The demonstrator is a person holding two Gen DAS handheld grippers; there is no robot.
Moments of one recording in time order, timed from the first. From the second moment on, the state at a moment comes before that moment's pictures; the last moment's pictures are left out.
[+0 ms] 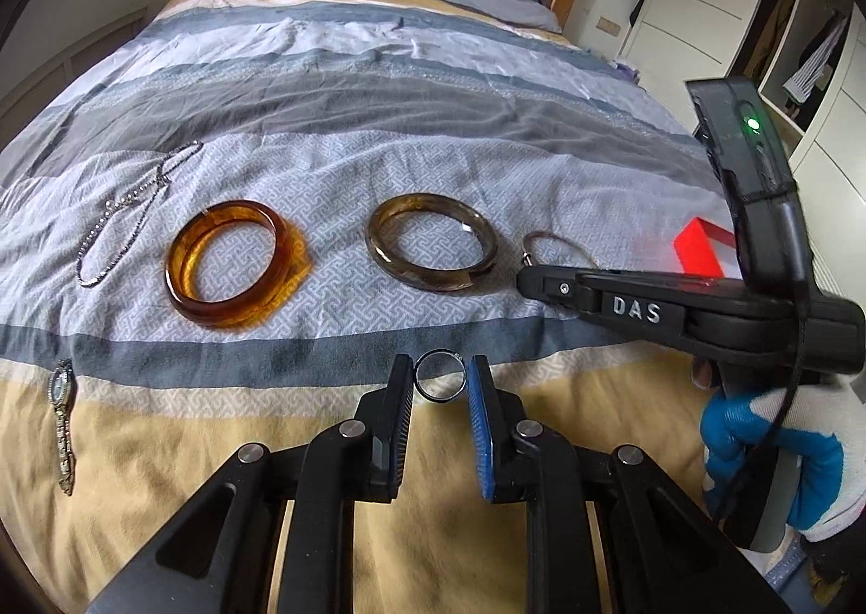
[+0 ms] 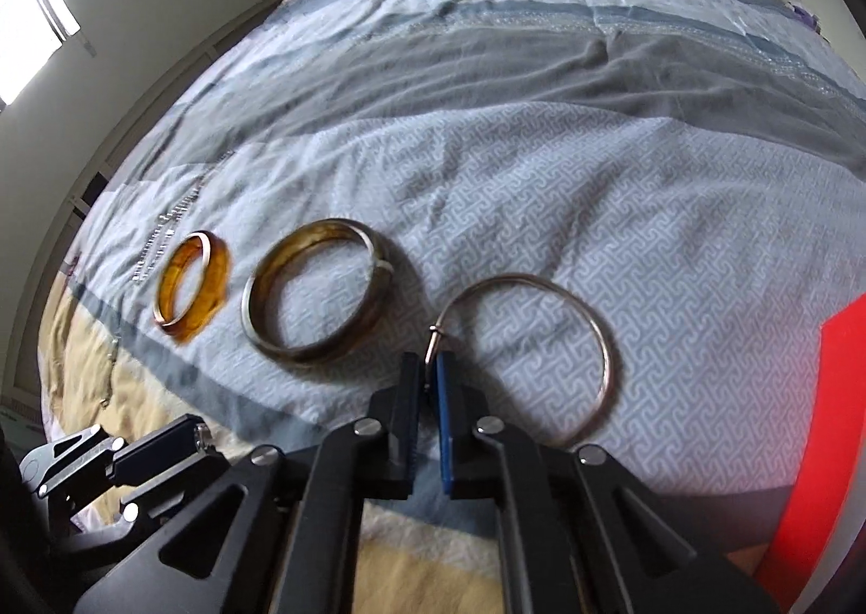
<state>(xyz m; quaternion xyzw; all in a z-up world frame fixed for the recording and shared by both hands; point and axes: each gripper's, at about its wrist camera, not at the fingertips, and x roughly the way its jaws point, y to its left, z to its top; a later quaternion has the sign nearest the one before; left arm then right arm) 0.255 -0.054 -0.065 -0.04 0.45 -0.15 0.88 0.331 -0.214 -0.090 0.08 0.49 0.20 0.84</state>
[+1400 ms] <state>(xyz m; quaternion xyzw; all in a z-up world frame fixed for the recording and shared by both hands) 0.214 -0.283 -0.022 0.05 0.45 -0.29 0.84 0.220 -0.454 -0.048 0.08 0.45 0.08 0.89</state>
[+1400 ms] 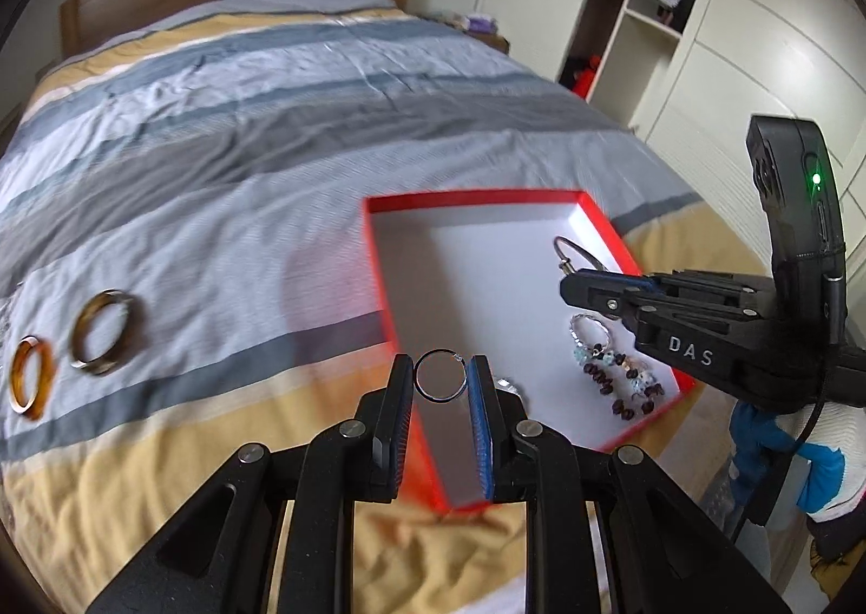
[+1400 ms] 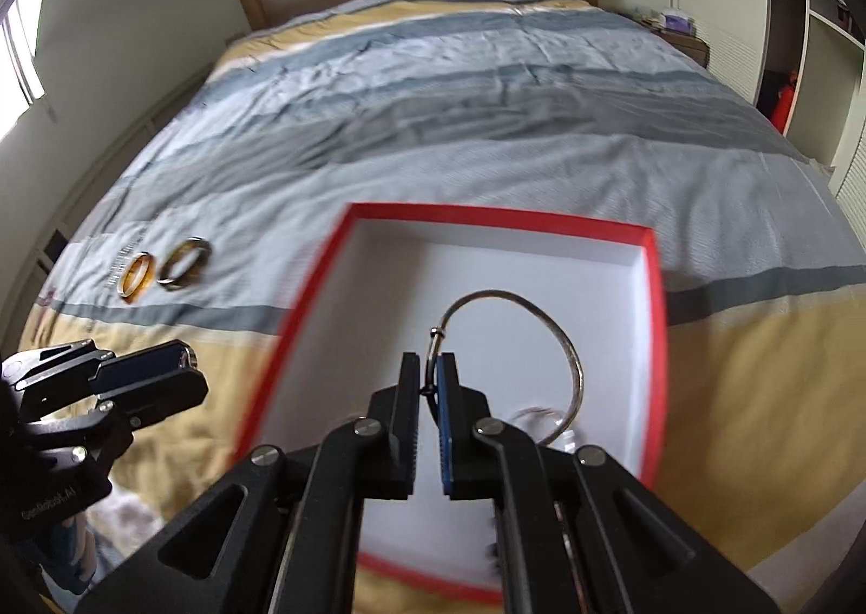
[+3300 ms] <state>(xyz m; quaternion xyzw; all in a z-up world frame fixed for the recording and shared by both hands) 0.092 -0.181 0.058 0.06 0.37 -0.13 0.92 0.079 -0.396 0.031 0.07 0.40 0.09 0.91</state>
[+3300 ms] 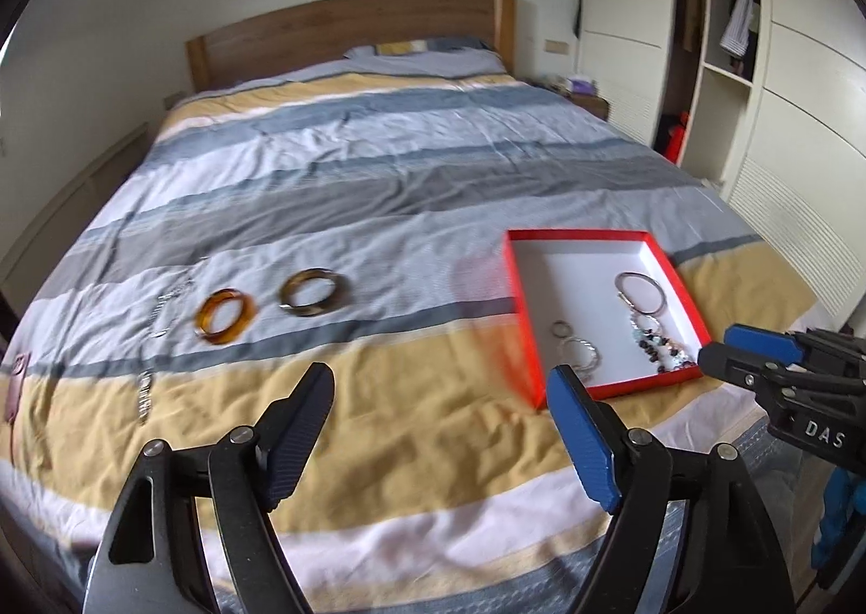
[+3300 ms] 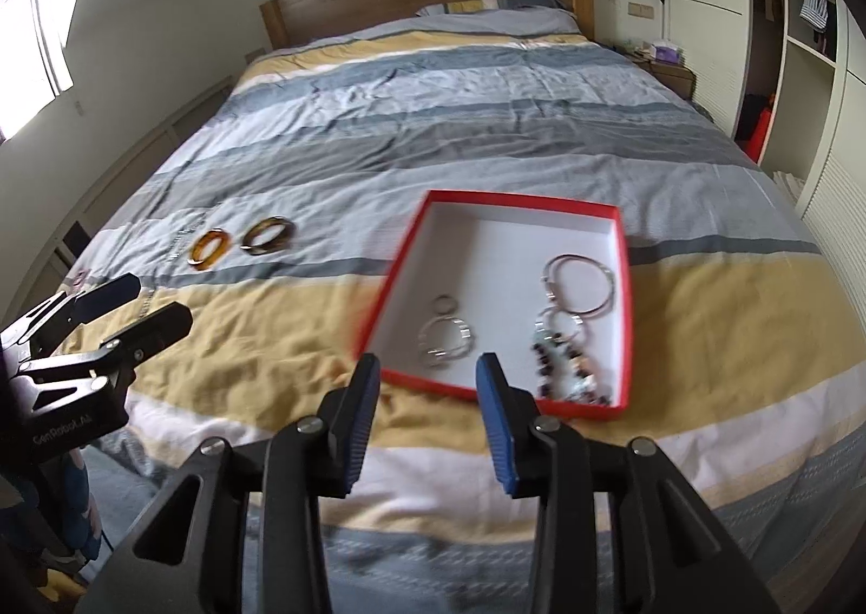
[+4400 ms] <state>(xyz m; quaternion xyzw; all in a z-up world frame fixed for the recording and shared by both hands) 0.010 -0.060 0.080 0.00 0.32 -0.04 0.95 0.016 -0.287 0.059 0.03 0.39 0.14 0.91</state>
